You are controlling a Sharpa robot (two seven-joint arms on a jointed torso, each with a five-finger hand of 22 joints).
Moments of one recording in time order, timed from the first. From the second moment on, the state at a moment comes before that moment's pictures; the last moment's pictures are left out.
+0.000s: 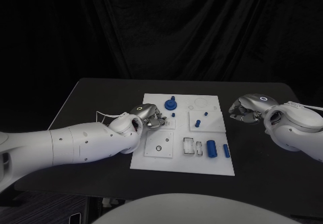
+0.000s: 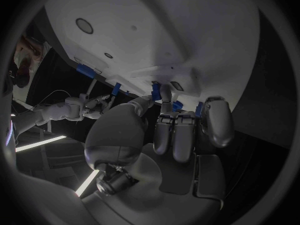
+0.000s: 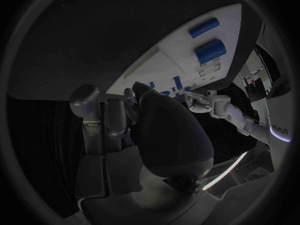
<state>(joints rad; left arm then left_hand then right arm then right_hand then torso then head) 1.08 -0.68 -0.21 1.41 -1.46 -0.53 -0.36 0.99 0.01 0.38 0.14 0.37 1.04 0.02 0.33 1.03 1.47 -0.04 1.57 1.31 1.47 -0.08 1.57 1.31 0.08 1.37 0.03 1.29 1.31 1.27 -0.97 -0.25 1.51 -1.64 -0.31 -0.22 1.48 -0.04 0.25 0.25 0.27 0.96 0.11 0.10 0.21 1.27 0.01 1.27 1.11 1.47 -0.05 1.15 1.27 0.09 1.40 0.05 0.89 1.31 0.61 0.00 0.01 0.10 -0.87</state>
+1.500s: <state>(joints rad) 1.08 -0.70 -0.21 1.41 -1.46 -0.53 -0.35 0.73 0.19 0.00 0.29 0.34 1.07 0.03 0.26 1.05 1.47 -0.04 1.57 1.31 1.47 -0.08 1.57 1.31 0.08 1.38 0.03 1.24 1.31 1.26 -0.96 -0.25 1.51 -1.64 -0.31 -0.22 1.47 -0.04 0.25 0.25 0.27 0.97 0.11 0.10 0.21 1.27 0.01 1.27 1.11 1.47 -0.05 1.15 1.27 0.11 1.40 0.05 0.89 1.31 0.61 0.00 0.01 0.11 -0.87</state>
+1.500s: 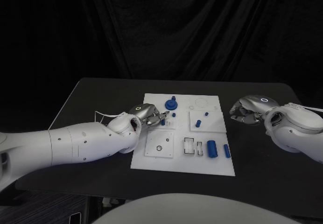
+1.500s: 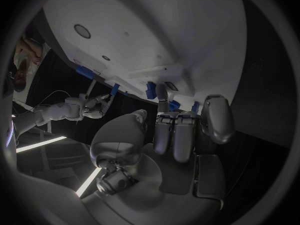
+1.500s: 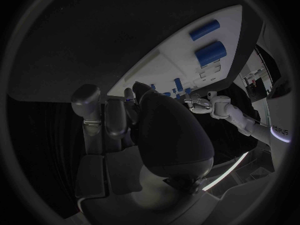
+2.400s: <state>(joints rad) 1.08 -0.81 -0.21 1.49 -1.39 -0.63 -0.27 0.86 0.19 -0.01 0.29 0.39 1.08 0.02 0.30 1.16 1.47 -0.04 1.57 1.31 1.47 -0.08 1.57 1.31 0.08 1.39 0.03 1.26 1.31 1.26 -0.97 -0.25 1.51 -1.64 -0.31 -0.23 1.47 -0.04 0.26 0.25 0.27 0.97 0.11 0.10 0.21 1.27 0.01 1.26 1.11 1.47 -0.05 1.15 1.27 0.11 1.40 0.05 0.89 1.31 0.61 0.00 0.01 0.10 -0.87</state>
